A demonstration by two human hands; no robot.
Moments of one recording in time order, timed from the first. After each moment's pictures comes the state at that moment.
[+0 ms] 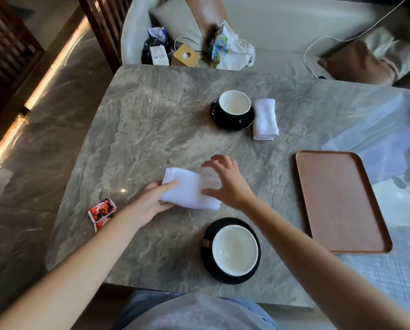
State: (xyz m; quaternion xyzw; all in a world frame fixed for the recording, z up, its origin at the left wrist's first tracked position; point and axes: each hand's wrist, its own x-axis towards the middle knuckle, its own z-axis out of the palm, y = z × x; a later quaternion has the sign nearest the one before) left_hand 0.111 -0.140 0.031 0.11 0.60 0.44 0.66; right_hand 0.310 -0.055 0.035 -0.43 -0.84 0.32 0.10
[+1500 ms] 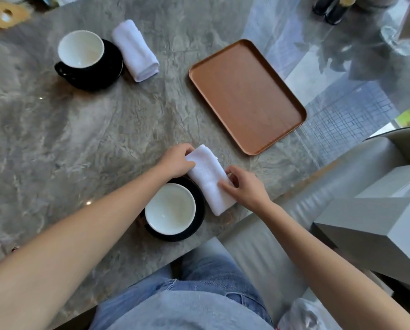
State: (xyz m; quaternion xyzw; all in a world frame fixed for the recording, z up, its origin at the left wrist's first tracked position) left_hand 0.328 -0.077 -0.016 0.71 0.54 -0.04 0.45; right_hand 0.502 -0.207 -0.038 -0.74 -0.54 0.37 0.14
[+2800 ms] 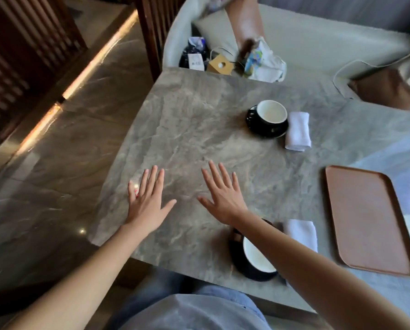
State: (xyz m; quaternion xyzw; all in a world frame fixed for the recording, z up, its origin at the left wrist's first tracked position) left_hand 0.039 -0.232 0.008 0.56 0.82 0.01 0.13; right_hand 0.233 -0.121 0.006 -0.39 -0.91 0.16 -0.02
